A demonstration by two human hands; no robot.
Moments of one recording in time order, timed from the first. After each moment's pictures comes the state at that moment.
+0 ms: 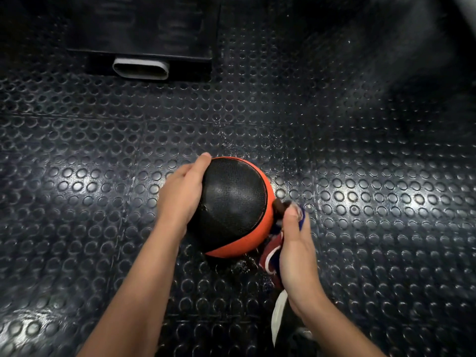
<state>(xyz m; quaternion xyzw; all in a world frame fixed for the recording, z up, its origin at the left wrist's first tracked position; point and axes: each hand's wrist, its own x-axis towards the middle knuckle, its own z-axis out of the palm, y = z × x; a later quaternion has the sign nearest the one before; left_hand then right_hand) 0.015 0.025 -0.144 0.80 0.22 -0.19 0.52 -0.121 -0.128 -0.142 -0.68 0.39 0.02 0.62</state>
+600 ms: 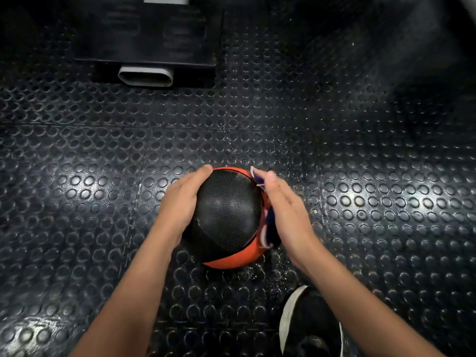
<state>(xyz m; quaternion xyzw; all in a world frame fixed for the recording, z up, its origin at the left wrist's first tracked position) 0.017 0.043 -0.151 0.73 0.20 -0.23 0.61 -0.055 -0.144 -0.156 -0.71 0.21 0.05 0.66</state>
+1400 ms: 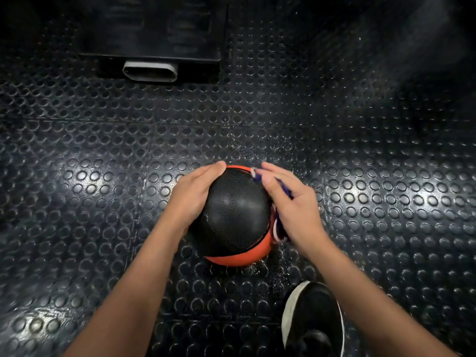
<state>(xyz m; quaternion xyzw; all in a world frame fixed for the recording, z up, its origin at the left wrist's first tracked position) 0.025 0.040 -0.156 0.76 0.14 -0.25 0.58 -0.047 -0.144 -0.143 -0.75 0.16 -0.02 0.64</state>
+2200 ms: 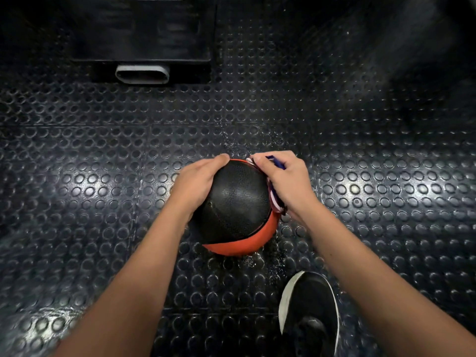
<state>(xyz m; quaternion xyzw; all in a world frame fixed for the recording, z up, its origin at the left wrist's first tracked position) 0.033 0.020 -0.144 0.80 0.13 -0.25 0.53 -0.015 -0.158 -0.140 -0.75 0.23 0.00 0.62</state>
